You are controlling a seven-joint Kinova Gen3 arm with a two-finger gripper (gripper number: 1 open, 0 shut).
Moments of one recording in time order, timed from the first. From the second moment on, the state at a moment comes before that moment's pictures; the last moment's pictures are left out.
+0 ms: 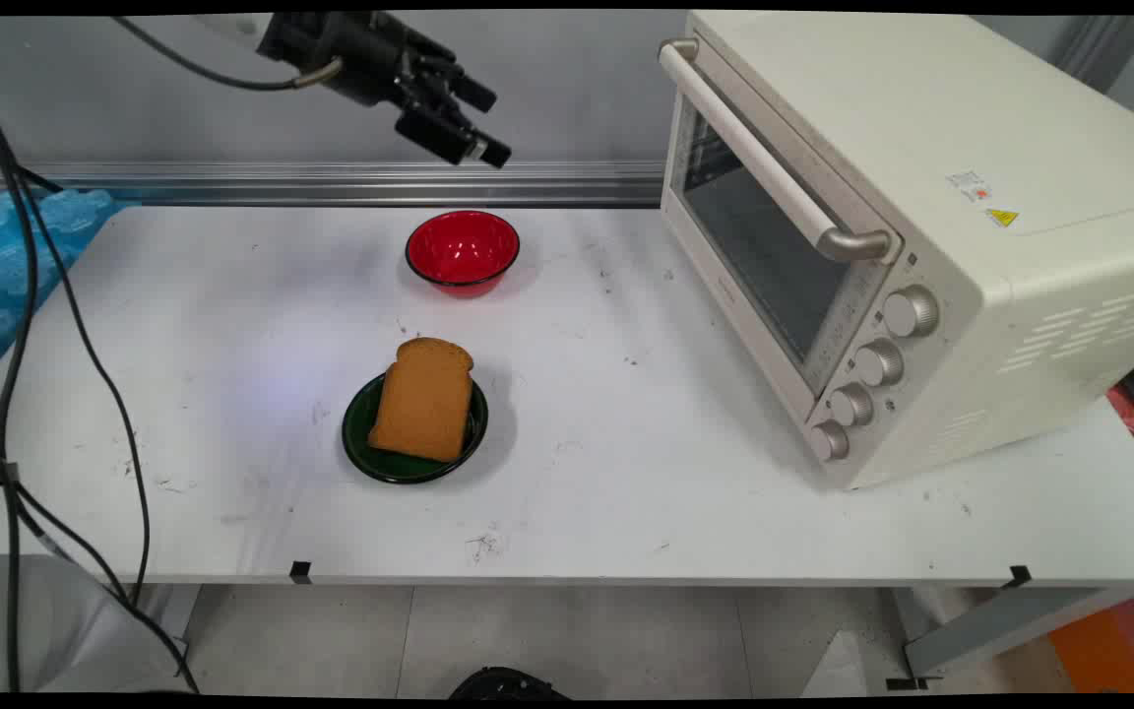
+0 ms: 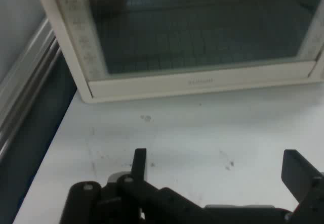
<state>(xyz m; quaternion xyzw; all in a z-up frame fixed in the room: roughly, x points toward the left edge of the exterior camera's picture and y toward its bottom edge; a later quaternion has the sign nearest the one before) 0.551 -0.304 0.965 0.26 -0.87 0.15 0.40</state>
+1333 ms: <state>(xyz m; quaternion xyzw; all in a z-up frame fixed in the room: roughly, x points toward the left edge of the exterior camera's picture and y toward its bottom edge) 0.456 -0.362 1.011 0.26 -0.85 0.17 0.43</state>
